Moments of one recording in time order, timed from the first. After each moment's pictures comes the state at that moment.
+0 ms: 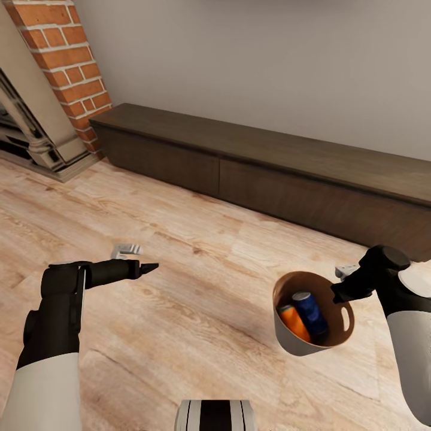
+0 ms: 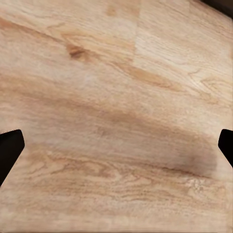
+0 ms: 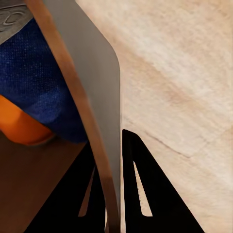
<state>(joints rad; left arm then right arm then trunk) -0.69 0.00 0.33 -1.49 -0.51 0.96 -1.03 -0.91 -0.31 -0.18 -0.96 1.31 1.04 1.56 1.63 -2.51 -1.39</state>
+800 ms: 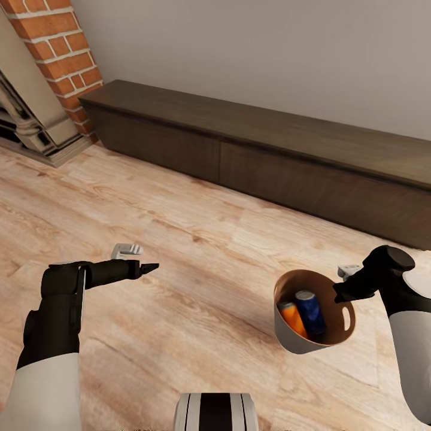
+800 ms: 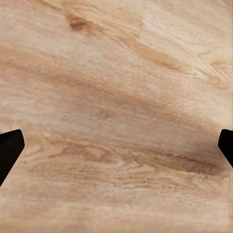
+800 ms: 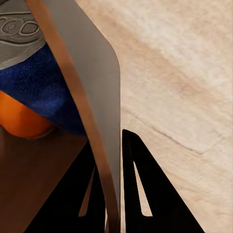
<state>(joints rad) -0.69 0.00 0.33 -1.49 -0.51 0.96 -1.03 -0.91 -0.31 -0.22 -0.96 1.31 1.04 1.56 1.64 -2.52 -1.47</state>
